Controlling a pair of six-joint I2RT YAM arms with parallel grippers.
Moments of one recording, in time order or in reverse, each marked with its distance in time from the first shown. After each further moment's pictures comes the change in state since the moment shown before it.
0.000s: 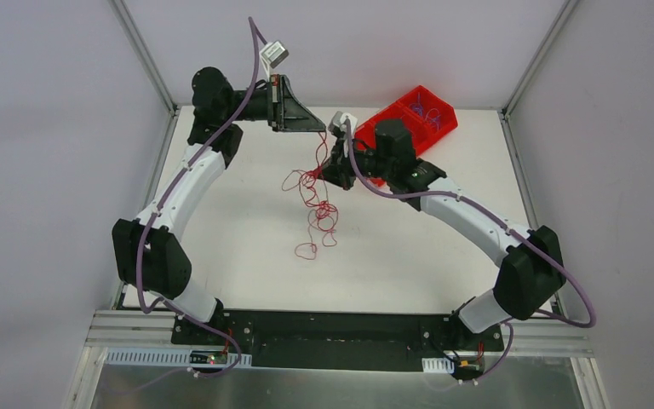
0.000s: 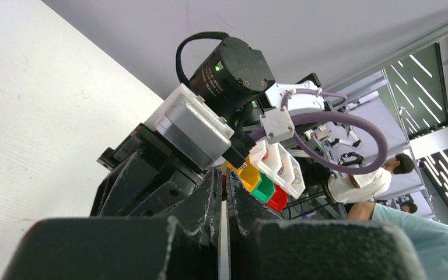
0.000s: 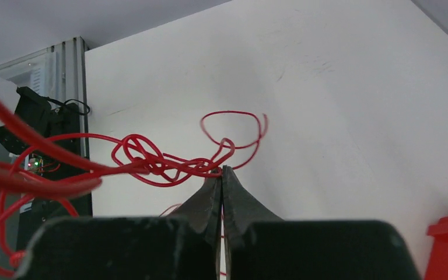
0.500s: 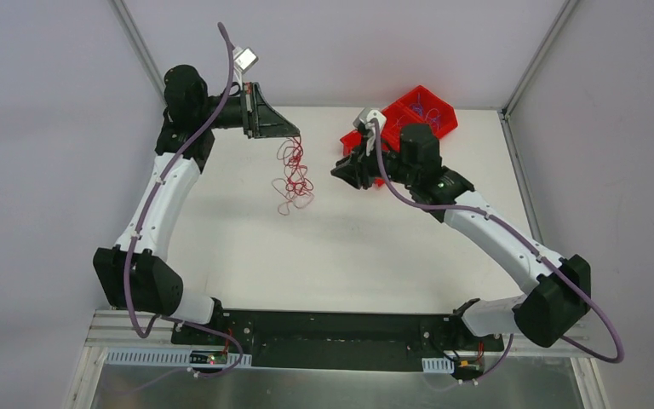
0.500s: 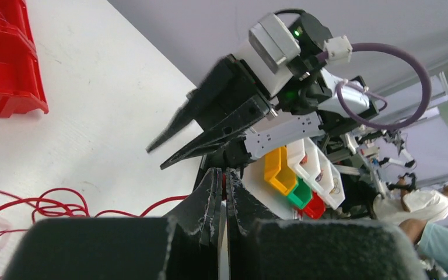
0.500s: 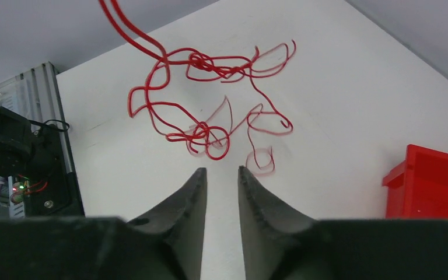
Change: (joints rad) left arm 0.145 -0.107 -0.008 -0.411 0.001 0.362; right arm -0.027 -0.187 -0.101 -0.030 0.151 0.050
